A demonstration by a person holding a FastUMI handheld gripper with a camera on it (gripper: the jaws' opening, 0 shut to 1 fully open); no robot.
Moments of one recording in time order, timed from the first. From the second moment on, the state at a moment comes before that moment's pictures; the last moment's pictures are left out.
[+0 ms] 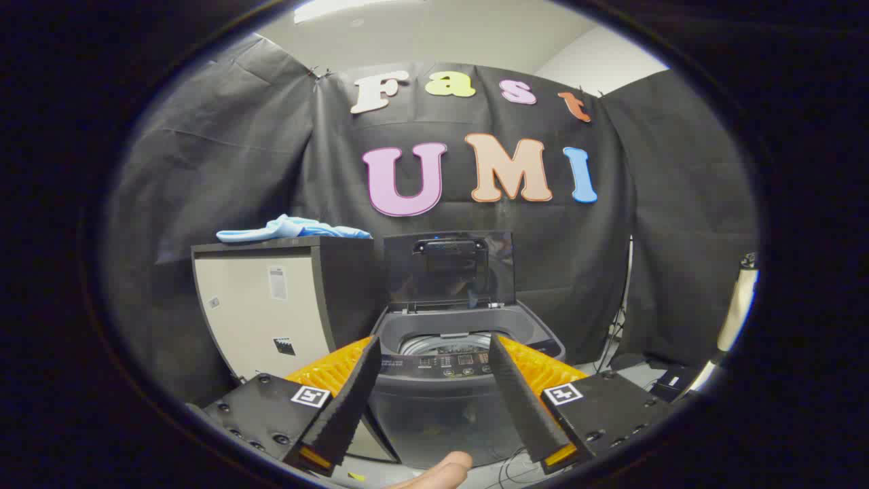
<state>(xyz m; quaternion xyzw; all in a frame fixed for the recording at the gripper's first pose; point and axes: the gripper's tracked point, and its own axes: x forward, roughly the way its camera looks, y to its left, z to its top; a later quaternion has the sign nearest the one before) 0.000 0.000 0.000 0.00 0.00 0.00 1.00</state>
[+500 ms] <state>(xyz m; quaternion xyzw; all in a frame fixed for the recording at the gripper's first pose) 0.008 0.010 0.002 -0.01 0.01 0.03 1.00</state>
